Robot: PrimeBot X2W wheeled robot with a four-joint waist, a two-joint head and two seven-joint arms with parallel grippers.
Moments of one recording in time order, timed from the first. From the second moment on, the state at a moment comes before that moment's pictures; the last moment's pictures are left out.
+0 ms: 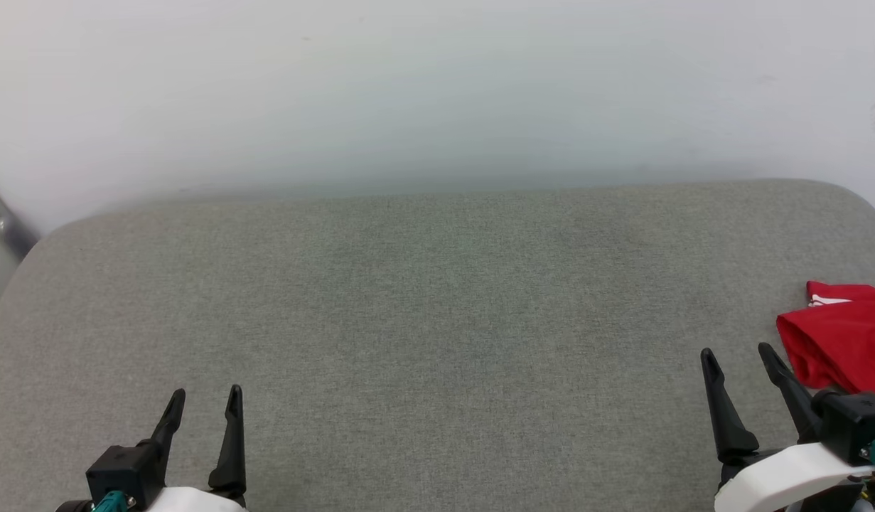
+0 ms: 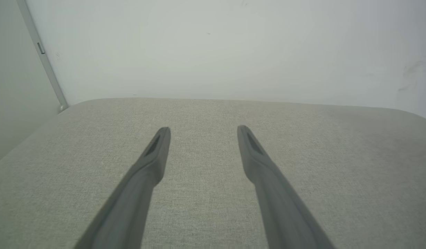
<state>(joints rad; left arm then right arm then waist) 0.11 0.28 -0.12 0.03 -0.38 0.08 -0.17 0.10 -0.07 -0.05 -0.12 0.13 0.13 0.05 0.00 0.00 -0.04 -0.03</state>
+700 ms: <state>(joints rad) 0.13 0.26 -0.13 0.06 -0.42 0.08 -0.16 0.11 -0.06 -0.04 -0.08 0.17 0.13 0.07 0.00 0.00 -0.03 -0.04</state>
